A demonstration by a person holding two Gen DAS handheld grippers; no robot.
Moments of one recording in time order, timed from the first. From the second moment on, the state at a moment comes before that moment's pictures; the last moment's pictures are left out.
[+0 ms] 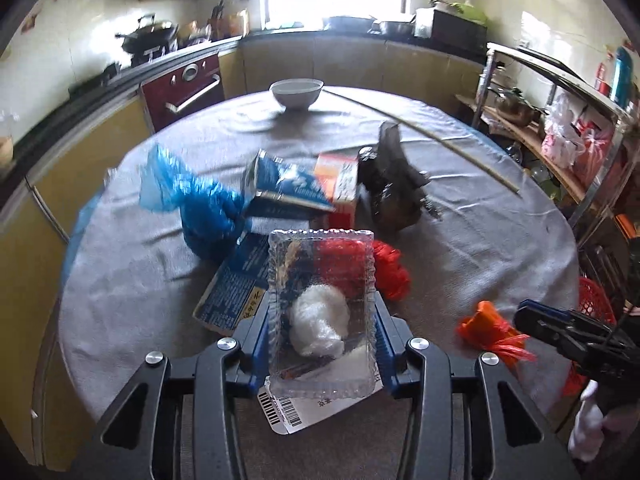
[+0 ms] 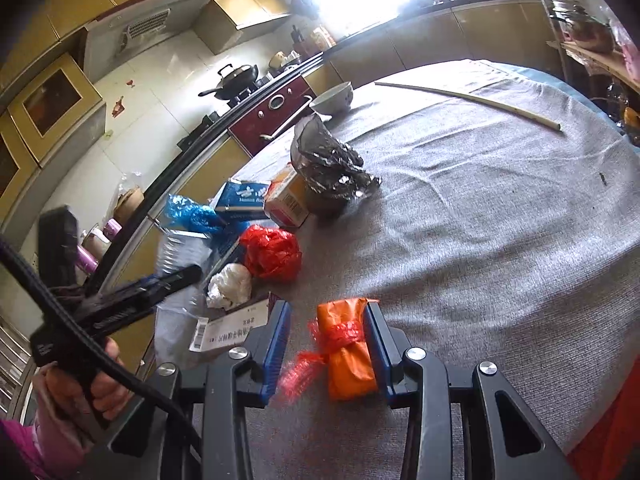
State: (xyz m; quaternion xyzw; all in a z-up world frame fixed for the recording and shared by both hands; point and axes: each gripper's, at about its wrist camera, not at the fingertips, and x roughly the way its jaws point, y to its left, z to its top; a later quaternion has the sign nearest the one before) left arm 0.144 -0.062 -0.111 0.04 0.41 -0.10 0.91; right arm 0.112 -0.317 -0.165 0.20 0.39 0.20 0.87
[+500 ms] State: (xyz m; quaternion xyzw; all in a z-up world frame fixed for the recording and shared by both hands) left arm 0.133 -0.077 -0.112 0.05 0.42 -0.12 0.90; right arm 0.111 -0.297 -0.186 0.14 0.44 0.19 0.87
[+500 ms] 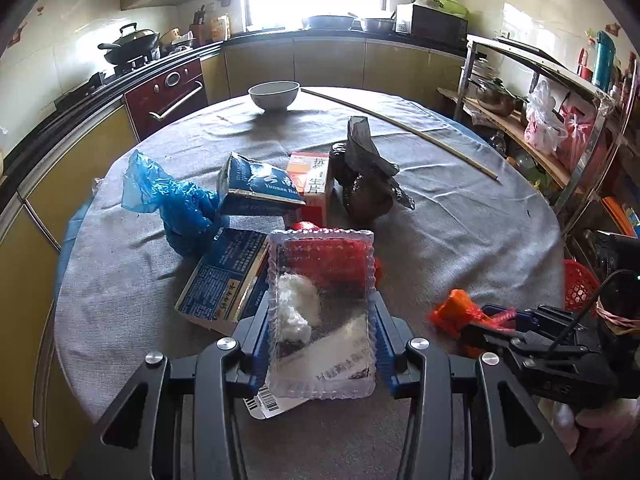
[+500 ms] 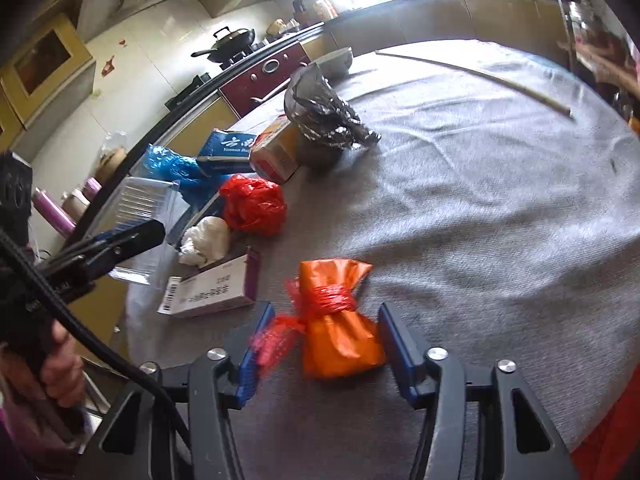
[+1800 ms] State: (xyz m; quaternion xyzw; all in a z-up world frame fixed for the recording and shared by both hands) left arm 0.118 -0.129 -0.113 0.10 0.42 -0.17 0.89; right arm 0.088 -0.322 -0.185 0.09 0.42 0.15 0.89
